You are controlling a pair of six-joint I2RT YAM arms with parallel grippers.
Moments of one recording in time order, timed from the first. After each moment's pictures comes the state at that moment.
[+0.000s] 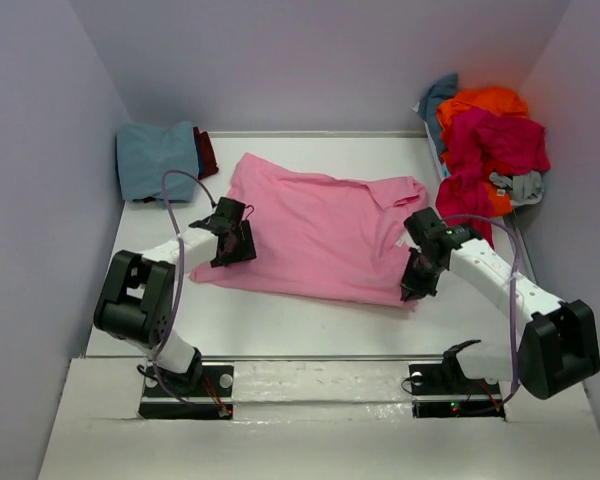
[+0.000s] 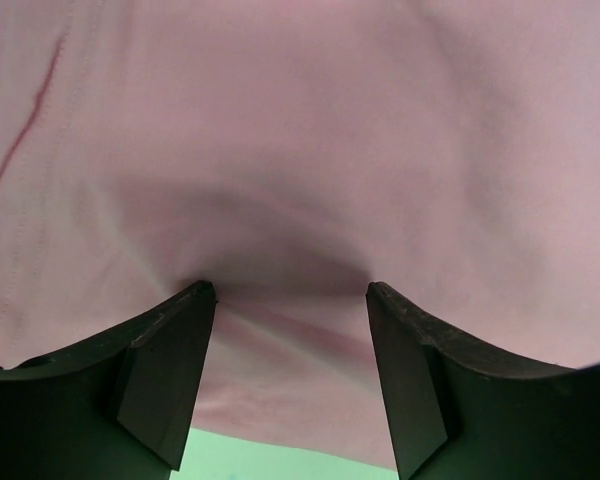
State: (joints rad) left arm -0.32 1.58 0.86 -0.36 -0.16 -0.49; right arm 0.37 1.28 0.90 -1.03 0.00 0.81
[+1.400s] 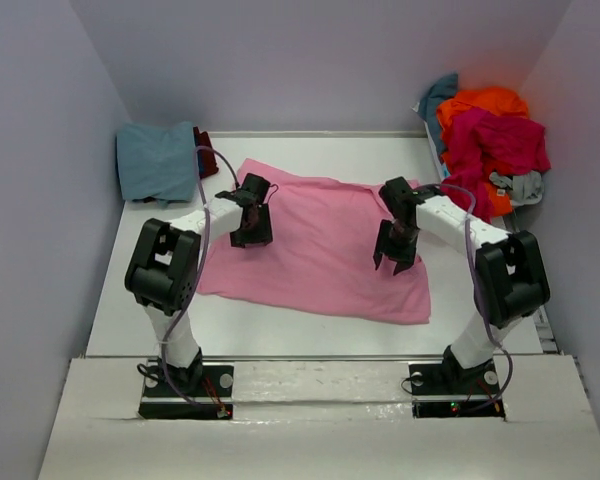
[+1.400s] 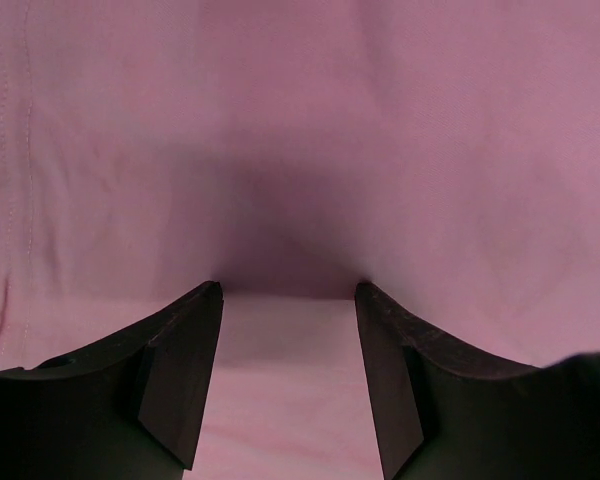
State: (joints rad) left arm -0.40 1.82 1.19 -0.55 -0.17 -0.50; right arm 0.37 1.67 1.21 -0.99 -0.02 0.67
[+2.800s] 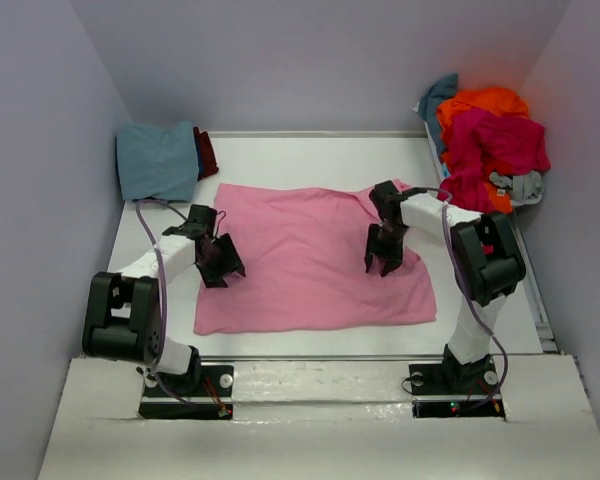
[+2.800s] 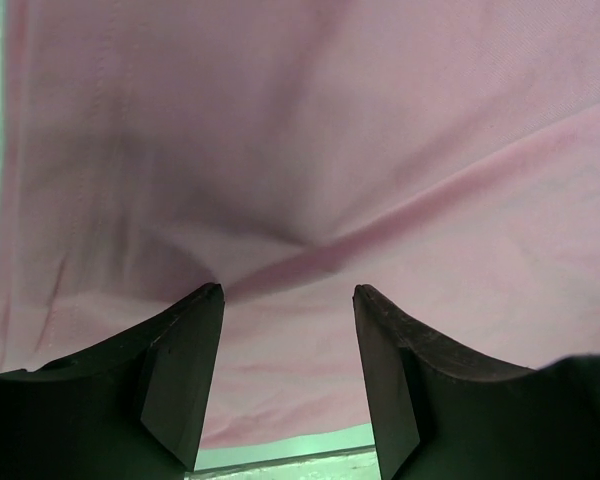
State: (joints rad) left arm -0.17 1.46 0.78 -0.57 0.16 -0.61; right arm 0.37 1.90 1.27 -0.88 -0.11 0.61
